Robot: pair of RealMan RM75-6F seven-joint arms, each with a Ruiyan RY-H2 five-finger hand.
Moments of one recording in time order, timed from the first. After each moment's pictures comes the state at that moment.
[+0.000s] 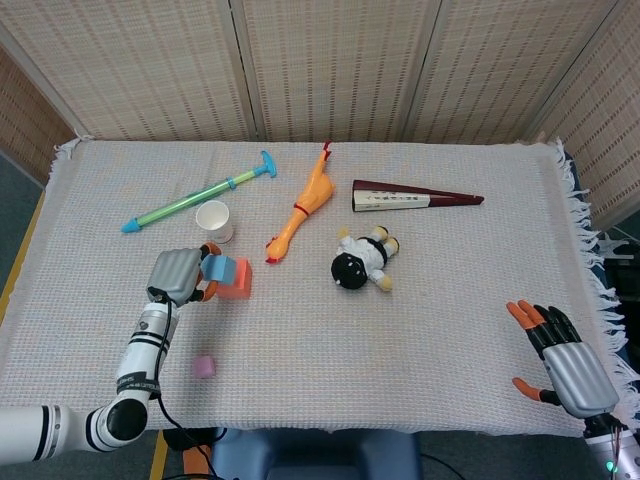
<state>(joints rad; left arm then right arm) -0.87 -1.30 -0.29 -1.92 0.45 1.20 0.68 0.08 -1.02 -0.06 -1.69 -1.65 1.41 0.04</state>
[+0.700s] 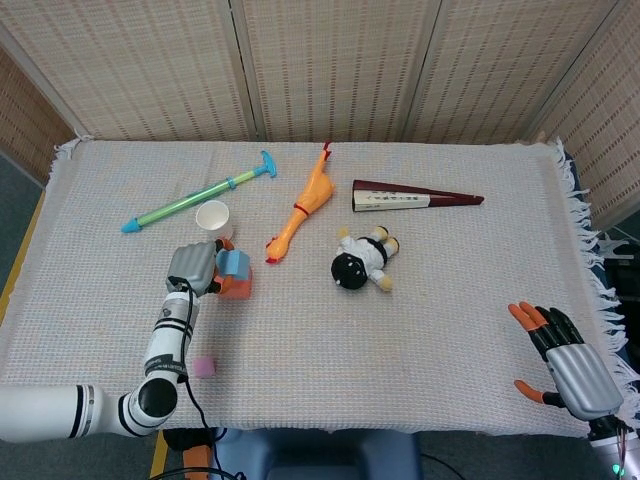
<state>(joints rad) -1.01 -1.38 -0.34 -1.84 0.21 1.24 0.71 0.08 -1.00 -0.07 -1.69 -1.67 1.42 0.08</state>
